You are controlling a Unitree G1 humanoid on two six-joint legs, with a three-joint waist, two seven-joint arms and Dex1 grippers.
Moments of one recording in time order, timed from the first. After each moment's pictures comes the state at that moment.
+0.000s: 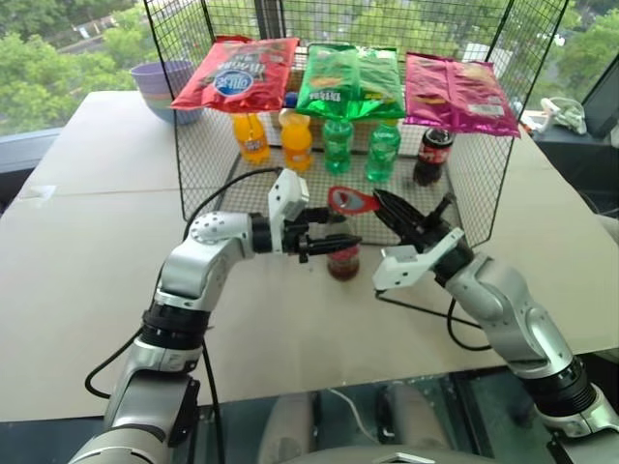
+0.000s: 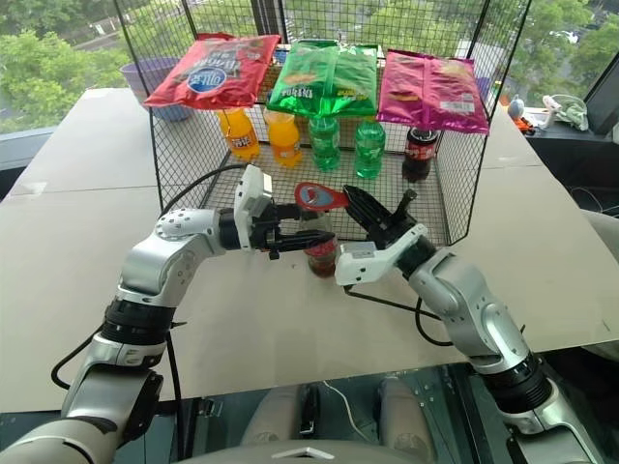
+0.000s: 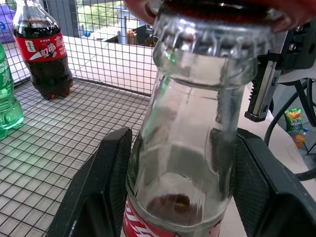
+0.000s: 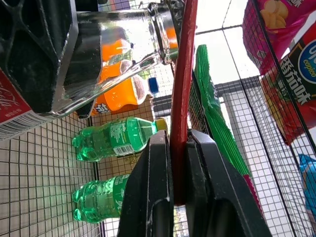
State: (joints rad) left arm -0.56 0.50 -0.10 -0.03 -0.44 0.47 -1.11; right arm -0.31 -0.49 0.31 -0.38 -0.76 -0.18 0.28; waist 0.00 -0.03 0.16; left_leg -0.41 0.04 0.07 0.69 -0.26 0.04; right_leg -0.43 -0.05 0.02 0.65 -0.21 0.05
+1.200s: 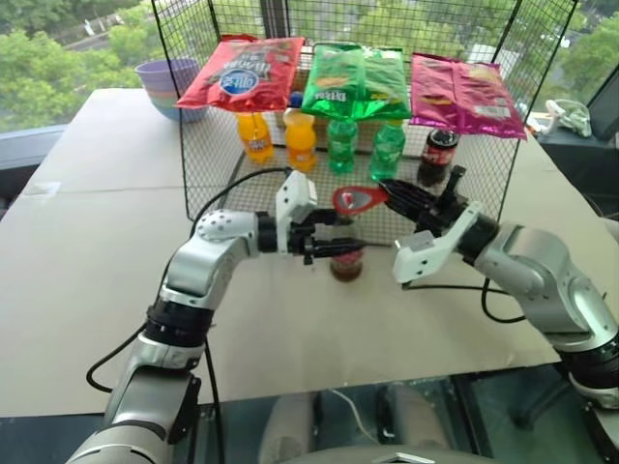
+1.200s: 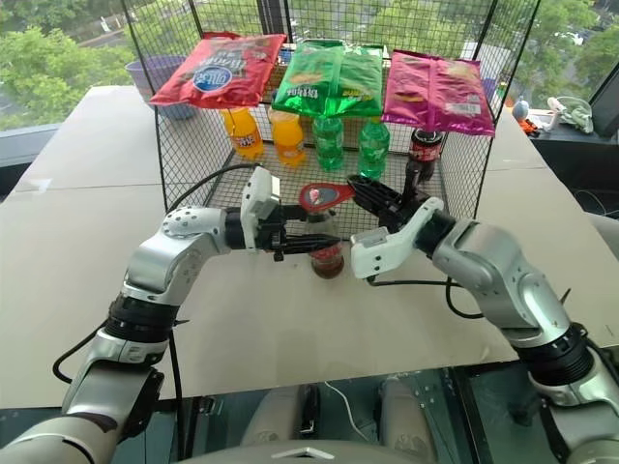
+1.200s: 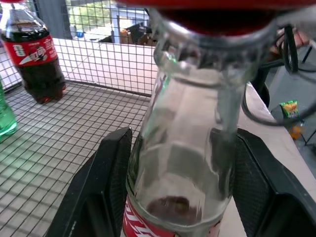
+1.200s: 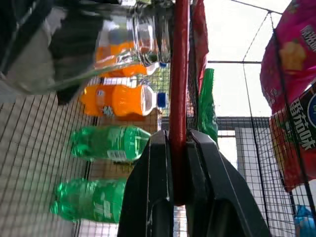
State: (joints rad) left arm -0.58 0.50 -0.15 -0.02 -0.42 0.44 -1.13; right arm -0.44 -0.69 0.26 -0.42 -0.64 -0.21 0.49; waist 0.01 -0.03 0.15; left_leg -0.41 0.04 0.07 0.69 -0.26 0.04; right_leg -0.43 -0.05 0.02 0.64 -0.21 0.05
